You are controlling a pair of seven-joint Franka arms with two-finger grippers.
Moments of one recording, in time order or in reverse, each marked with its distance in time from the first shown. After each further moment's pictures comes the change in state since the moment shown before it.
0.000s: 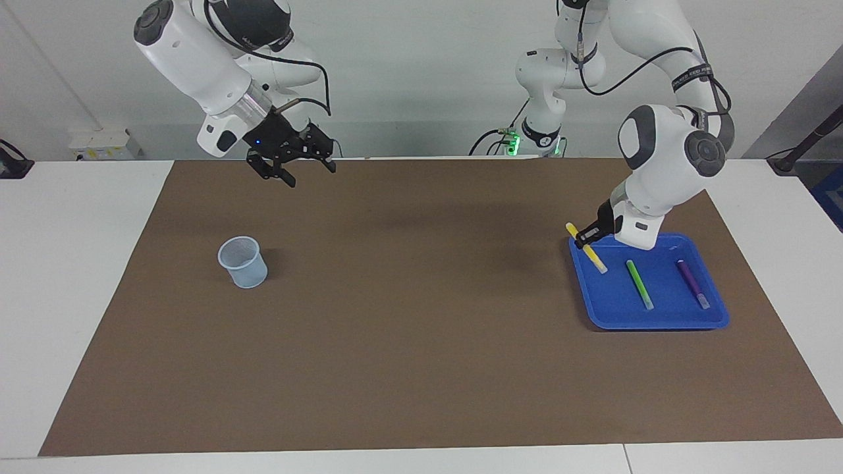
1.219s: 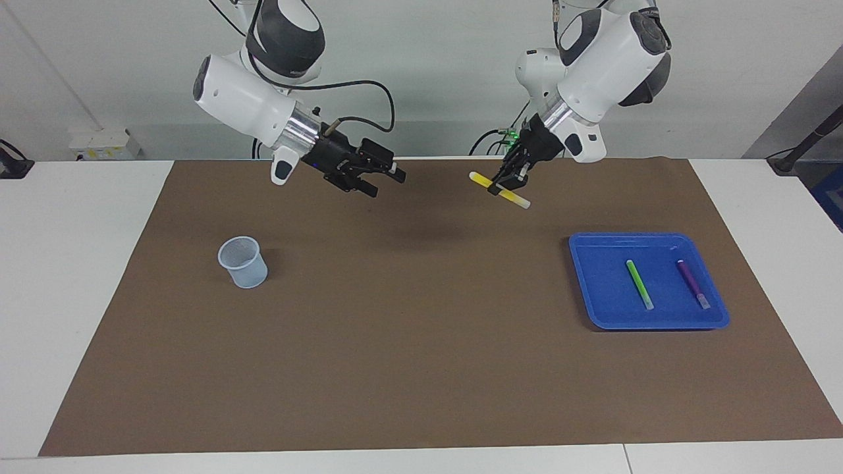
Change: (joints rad) left arm -0.064 -0.190 -0.191 -0.013 -0.288 0.164 -0.986; right arm 0.152 0.071 0.000 -0.076 0.450 0.287 0.120
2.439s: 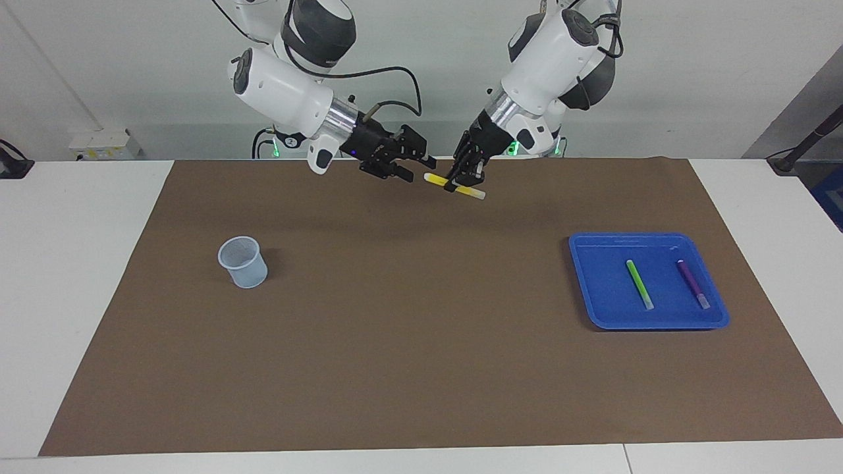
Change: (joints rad) left arm -0.147 -0.001 -0.002 -0.047 0.000 0.140 -0.262; right arm 0.096 0.001 0.001 0.007 0.000 0.019 0.000
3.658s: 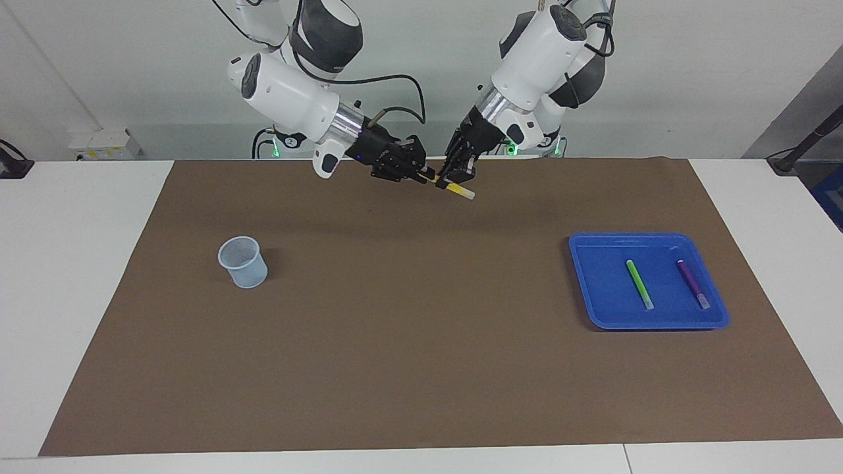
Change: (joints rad) left arm -0.038 -0.012 0.007 -0.022 0.000 0.045 -0.020; right arm 0.021 0.018 -0.002 -0.001 0.005 0.026 0.000
